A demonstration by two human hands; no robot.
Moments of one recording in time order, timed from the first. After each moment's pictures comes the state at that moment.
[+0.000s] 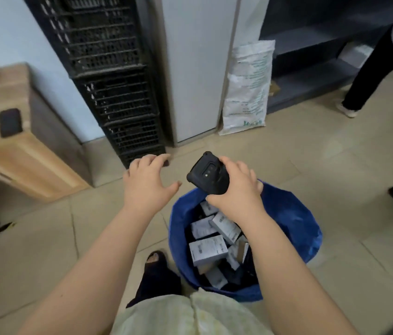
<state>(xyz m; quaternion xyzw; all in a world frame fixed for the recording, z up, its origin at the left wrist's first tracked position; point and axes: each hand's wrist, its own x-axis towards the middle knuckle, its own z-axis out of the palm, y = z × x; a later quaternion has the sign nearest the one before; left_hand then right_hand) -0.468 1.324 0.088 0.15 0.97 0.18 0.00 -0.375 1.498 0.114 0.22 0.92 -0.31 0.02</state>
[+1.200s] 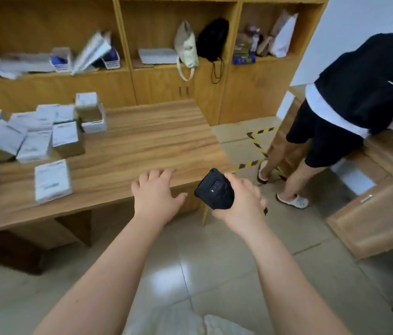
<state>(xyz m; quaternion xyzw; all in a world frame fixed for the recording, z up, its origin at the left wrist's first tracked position) 0.114 0.690 0.103 -0.62 0.77 0.10 -0.12 -0.065 0.770 0.126 -0.54 0.79 -0.21 0.18</state>
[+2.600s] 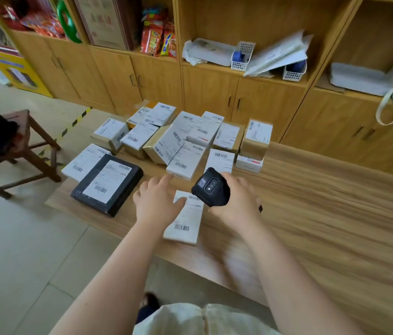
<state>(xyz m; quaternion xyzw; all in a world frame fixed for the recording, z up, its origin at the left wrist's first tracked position) 0.471 0.434 0.072 -0.87 0.45 0.12 -0.12 0.295 0.362 0.085 -0.77 0.55 -0.11 0.31</state>
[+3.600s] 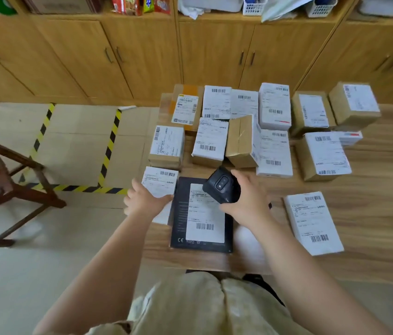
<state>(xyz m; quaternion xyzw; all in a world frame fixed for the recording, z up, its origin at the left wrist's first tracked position) 0.909 0.366 -0.043 -0.88 0.35 0.32 0.00 0.666 0.359 0.007 -0.62 0.70 -0.08 0.35</state>
